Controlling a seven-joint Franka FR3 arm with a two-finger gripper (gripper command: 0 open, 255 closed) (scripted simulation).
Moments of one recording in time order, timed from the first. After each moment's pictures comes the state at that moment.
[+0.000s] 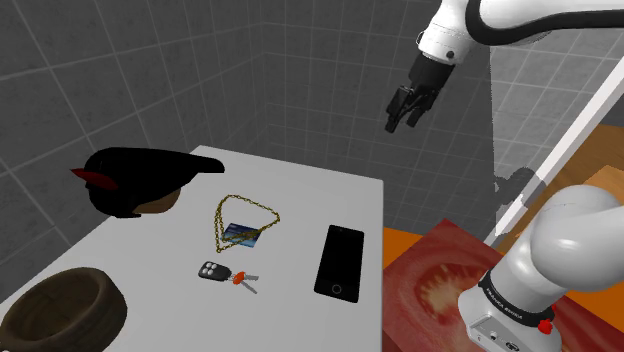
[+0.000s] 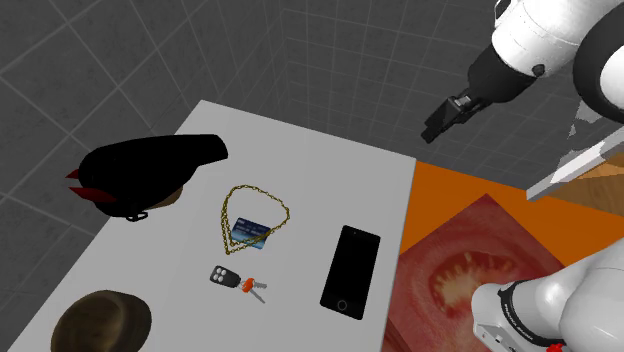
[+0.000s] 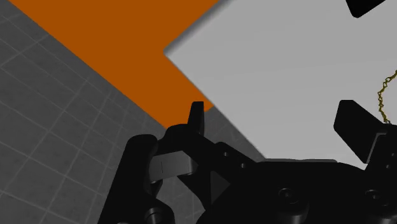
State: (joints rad) arm 0.09 -0.75 0.02 -2.47 0.11 1.89 0.06
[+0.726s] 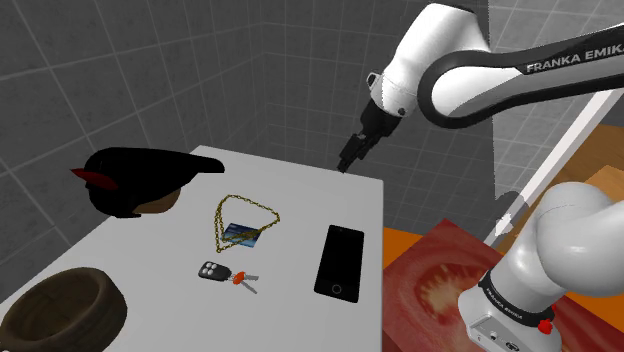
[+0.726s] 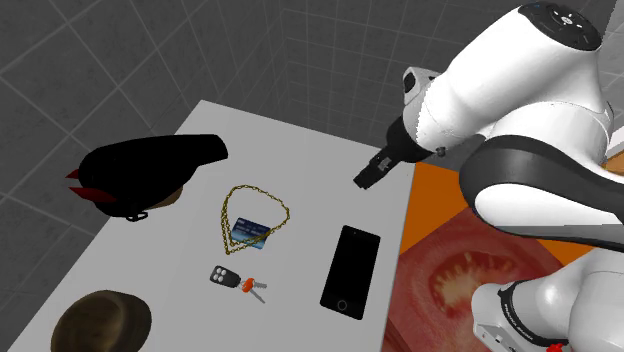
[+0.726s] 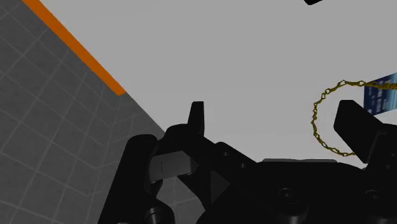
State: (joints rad) arm 0.24 -0.62 0.16 -2.64 0.21 2.35 0.01
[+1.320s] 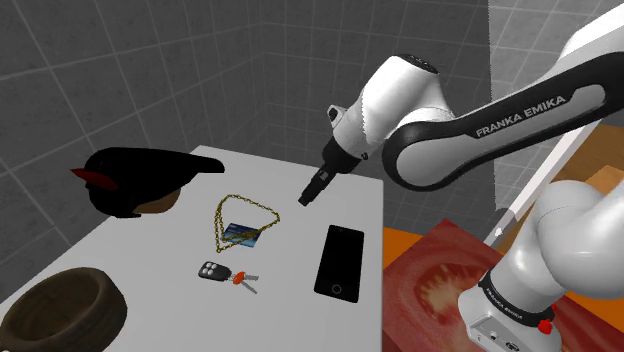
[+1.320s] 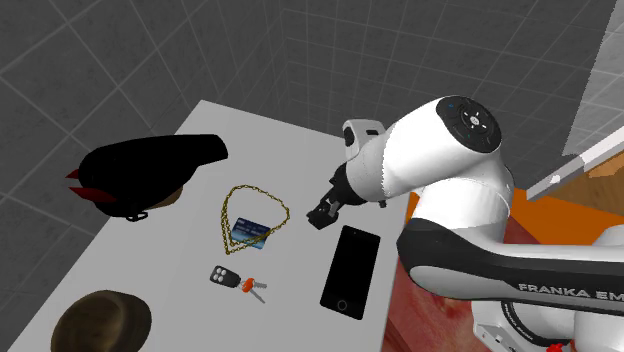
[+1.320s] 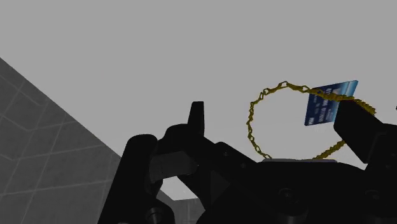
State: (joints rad) arm 0.34 -0.38 0.29 -2.65 0.23 2.73 -0.02
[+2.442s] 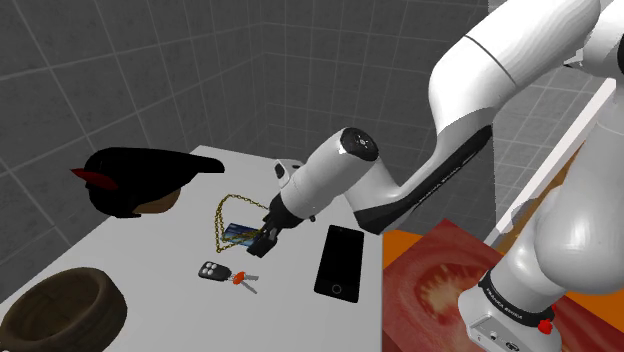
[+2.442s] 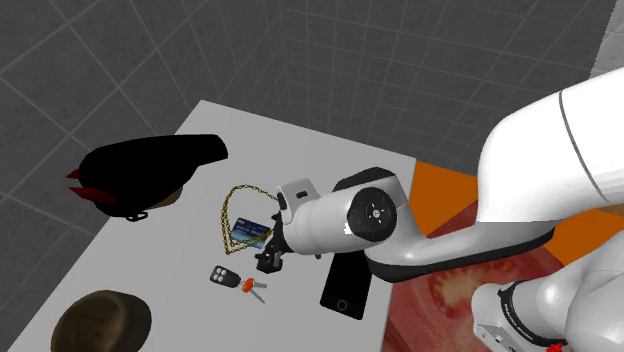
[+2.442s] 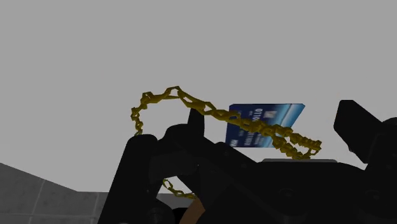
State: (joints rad) arm 0.19 0.13 0.46 -2.42 -0.89 3.11 0.83
